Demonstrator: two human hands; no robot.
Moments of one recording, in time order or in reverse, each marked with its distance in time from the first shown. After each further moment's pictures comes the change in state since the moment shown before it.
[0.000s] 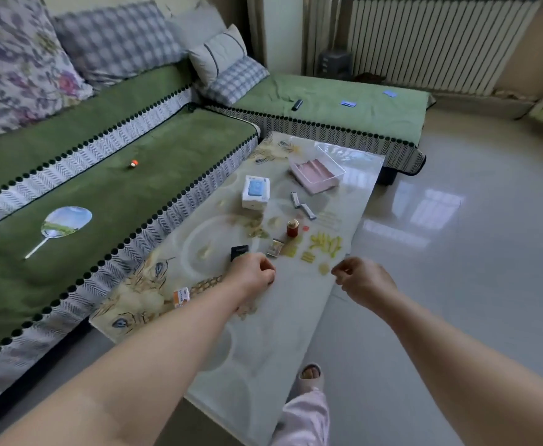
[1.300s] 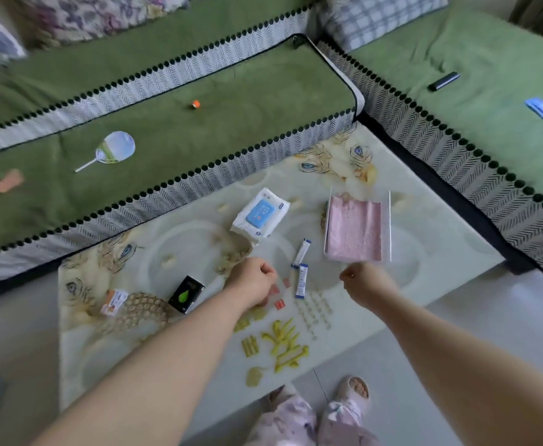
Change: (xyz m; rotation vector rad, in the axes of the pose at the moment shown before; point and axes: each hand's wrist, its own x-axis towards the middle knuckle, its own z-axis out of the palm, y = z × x) left_hand 0.421 0.207 0.053 -0.303 0.251 -0.742; right_hand 0.570 -0.024 -0.144 -0.417 -0.478 -0.397
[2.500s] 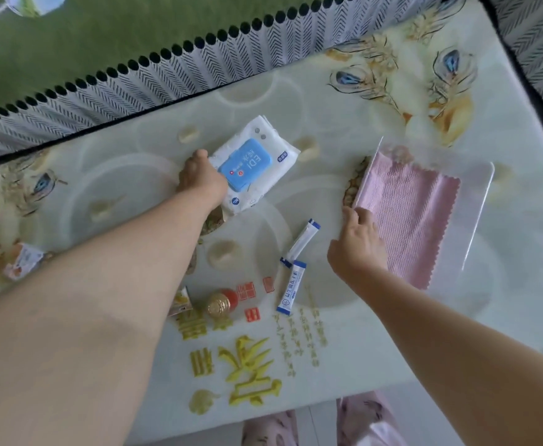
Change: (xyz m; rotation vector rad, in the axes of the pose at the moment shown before) left_hand 0.336 -0.027 0.039 0.103 0.303 -0.331; right_hand 0.253 -0.014 0.080 -0.170 -0.029 -0.081
